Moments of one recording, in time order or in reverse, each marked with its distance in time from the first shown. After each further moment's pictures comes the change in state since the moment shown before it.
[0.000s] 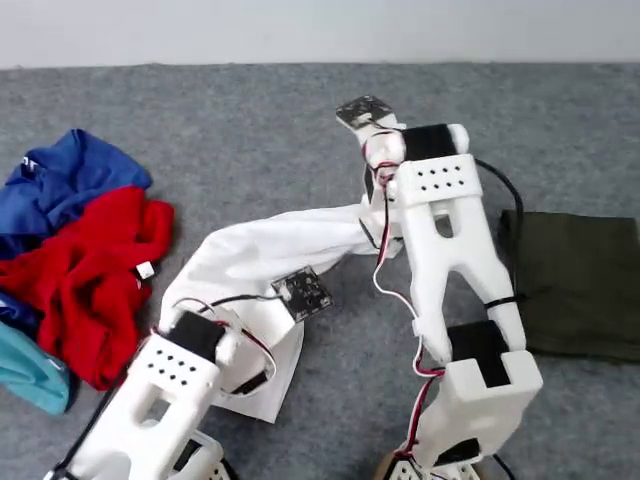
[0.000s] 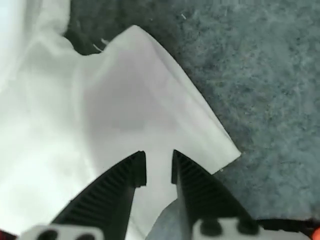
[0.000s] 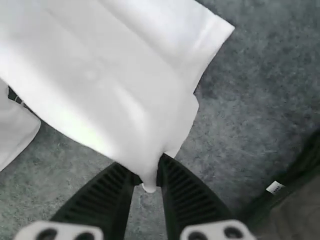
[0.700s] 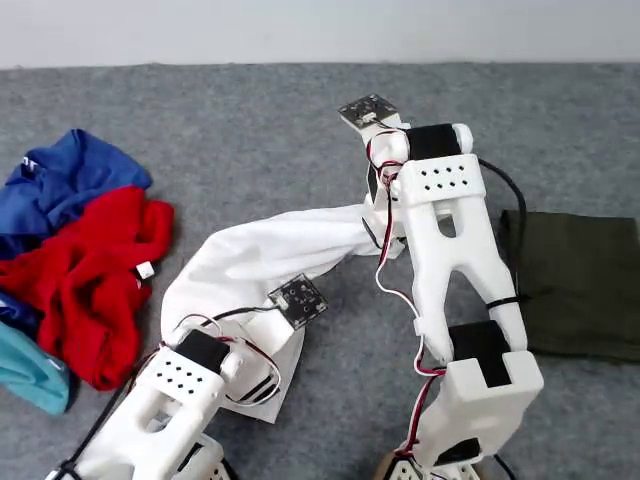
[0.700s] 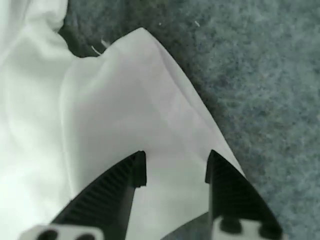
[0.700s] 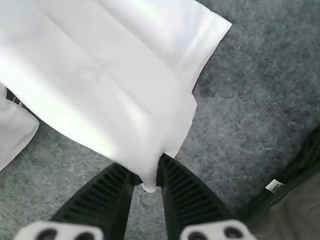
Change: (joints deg) left arm 0.6 0.0 9.6 -12.7 4.3; right arm 0.3 0.0 0.0 0.0 0.0
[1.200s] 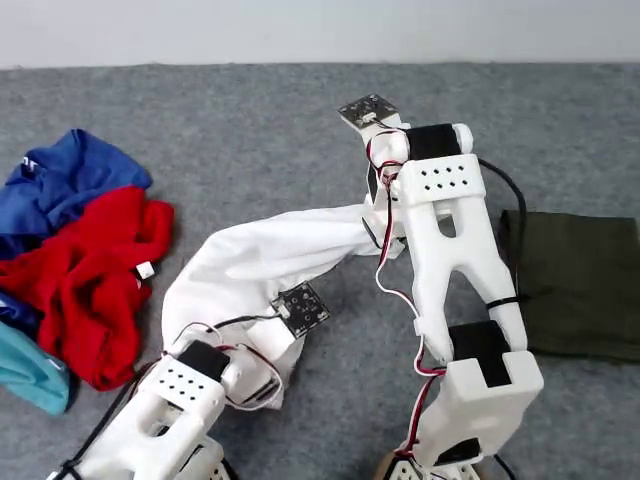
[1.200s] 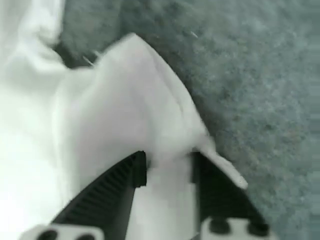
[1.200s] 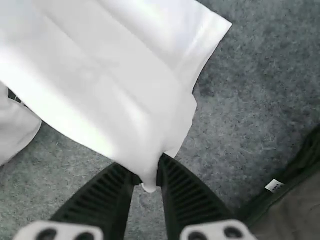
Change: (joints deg) left arm 0.2 0.0 5.1 -11.3 -0.5; right arm 0.0 0.0 0.0 0.0 0.0
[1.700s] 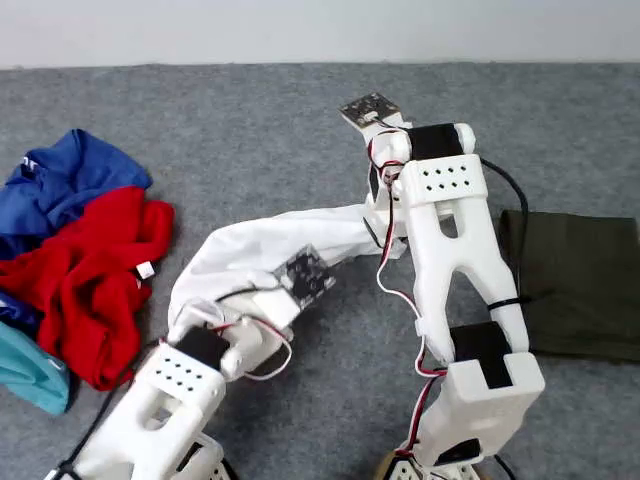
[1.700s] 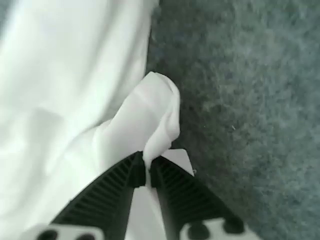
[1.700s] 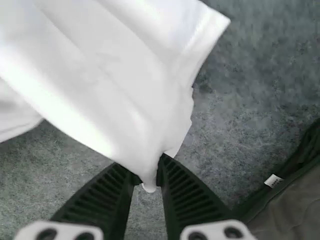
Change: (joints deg) left arm -0.5 0.1 -13.4 -1.5 -0.3; right arm 1.3 -0.4 0.0 0.7 0.0
